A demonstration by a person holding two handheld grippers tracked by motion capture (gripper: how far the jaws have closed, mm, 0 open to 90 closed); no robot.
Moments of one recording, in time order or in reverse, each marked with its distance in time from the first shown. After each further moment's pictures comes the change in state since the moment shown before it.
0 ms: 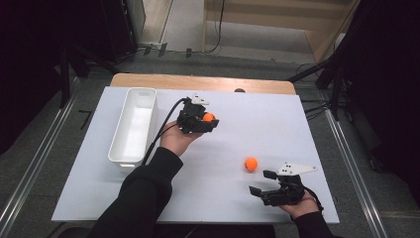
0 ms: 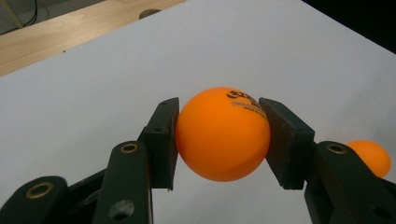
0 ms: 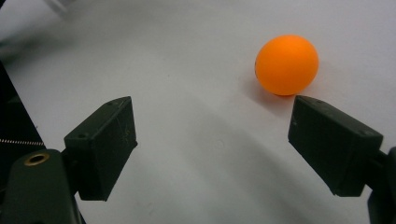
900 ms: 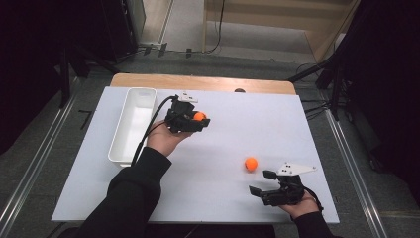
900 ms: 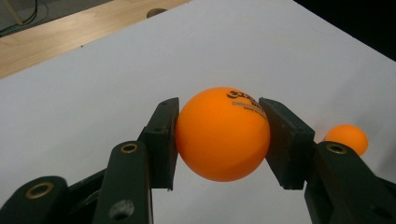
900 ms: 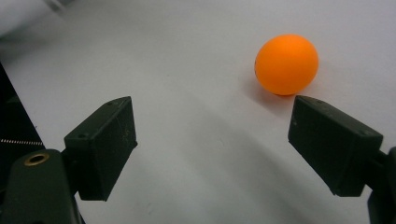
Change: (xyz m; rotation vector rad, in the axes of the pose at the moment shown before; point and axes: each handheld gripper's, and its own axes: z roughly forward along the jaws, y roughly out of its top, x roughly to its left) left arm 0.012 -0.003 -0.034 0.000 -0.013 -0.016; right arm 0.000 0.000 0.000 0.002 -0.002 0.003
